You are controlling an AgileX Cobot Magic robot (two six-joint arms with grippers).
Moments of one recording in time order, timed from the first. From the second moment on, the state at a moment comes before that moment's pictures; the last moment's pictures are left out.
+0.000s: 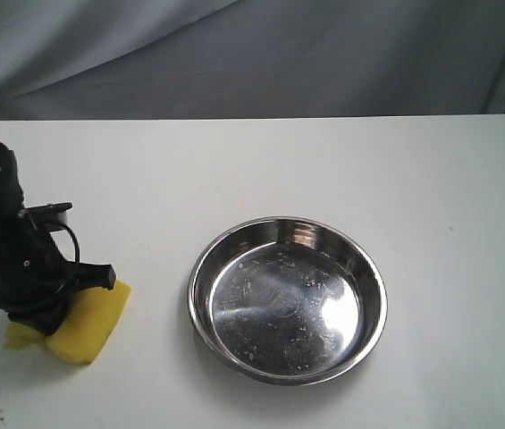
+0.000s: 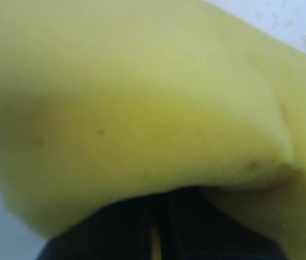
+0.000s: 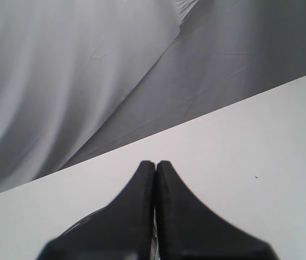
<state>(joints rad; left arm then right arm) -0.19 1.92 -0.95 -0.16 0.84 -0.17 0.05 0.00 0.00 0.68 0.18 -0.21</state>
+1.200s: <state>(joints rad) -0.19 1.89 -1.04 -0.11 0.80 -0.21 0.05 0.00 0.00 0.68 0.18 -0.21</state>
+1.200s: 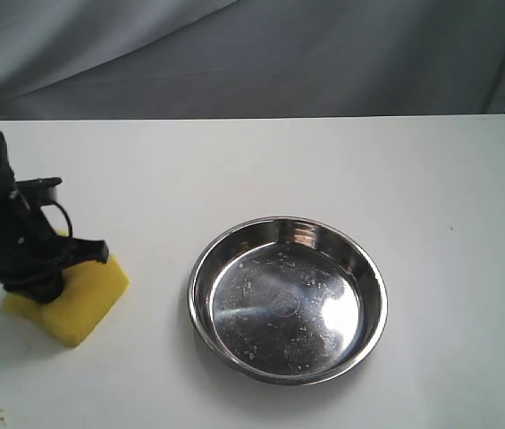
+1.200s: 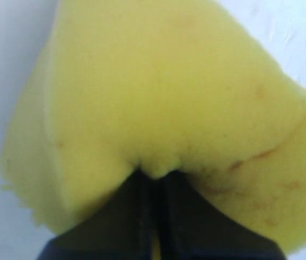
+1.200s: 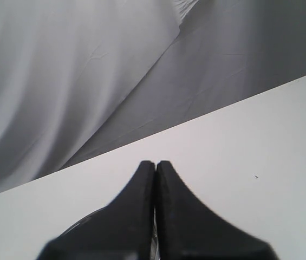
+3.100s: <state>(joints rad) -0.83 2.08 -1.59 -0.02 1.08 -0.33 0.05 0.00 0.00 0.68 0.18 -0.21</state>
